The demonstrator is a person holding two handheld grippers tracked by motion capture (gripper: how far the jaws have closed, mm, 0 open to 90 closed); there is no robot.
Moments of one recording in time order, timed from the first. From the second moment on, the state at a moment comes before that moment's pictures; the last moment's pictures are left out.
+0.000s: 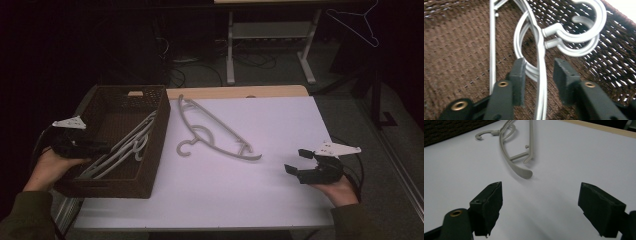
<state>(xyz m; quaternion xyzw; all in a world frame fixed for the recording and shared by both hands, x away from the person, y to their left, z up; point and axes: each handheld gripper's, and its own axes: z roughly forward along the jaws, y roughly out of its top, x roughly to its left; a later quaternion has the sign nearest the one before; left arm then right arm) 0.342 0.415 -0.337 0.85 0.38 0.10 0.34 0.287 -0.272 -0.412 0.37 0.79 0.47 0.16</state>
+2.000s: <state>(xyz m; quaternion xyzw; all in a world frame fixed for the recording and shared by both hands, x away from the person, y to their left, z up) 0.310 0.170 -0.364 0.81 0.25 0.07 0.53 0.354 -0.146 -0.410 0.31 0.85 0.43 0.07</state>
